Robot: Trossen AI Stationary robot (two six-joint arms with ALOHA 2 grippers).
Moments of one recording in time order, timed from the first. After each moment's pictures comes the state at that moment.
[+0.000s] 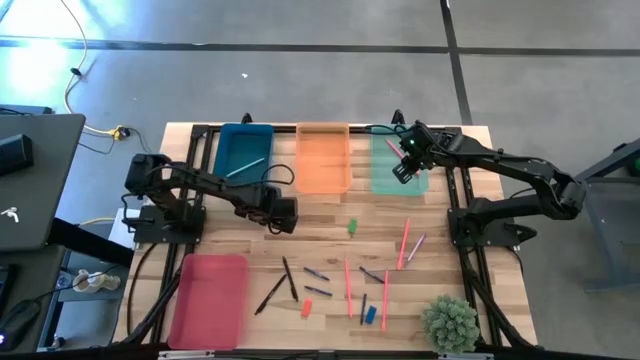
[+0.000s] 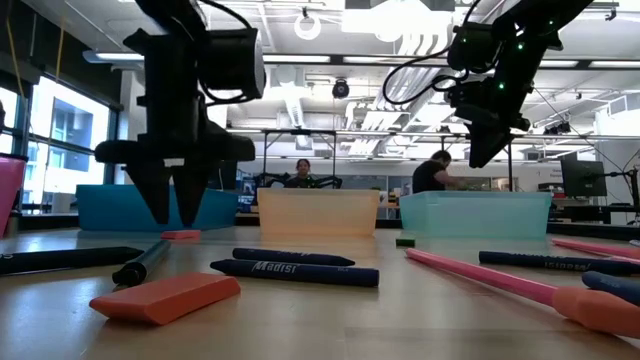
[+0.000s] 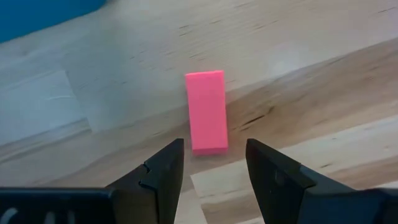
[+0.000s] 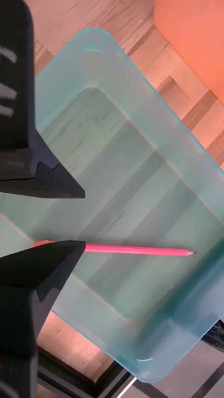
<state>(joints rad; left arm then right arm) 0.11 1.67 0.93 -0.78 -0.14 -1.25 -0.61 1.17 0.82 -0.74 0.21 0.15</state>
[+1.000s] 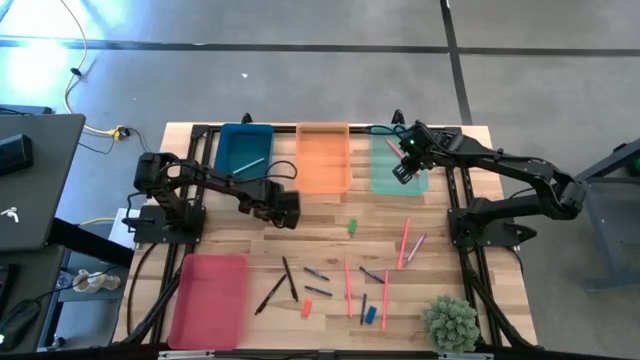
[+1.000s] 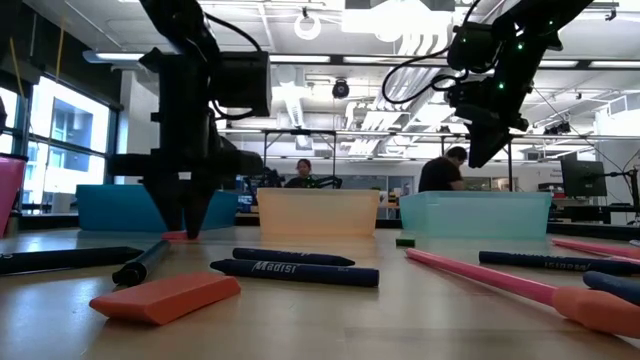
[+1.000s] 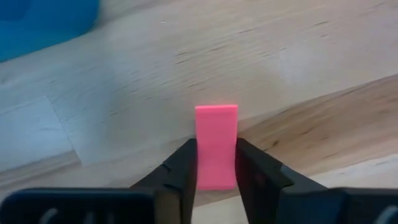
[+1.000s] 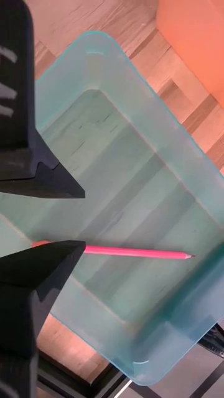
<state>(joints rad) 0.18 1.73 0.94 -0.74 -0.10 -1.18 -0.61 1.17 0.82 -0.73 0.20 0.13</state>
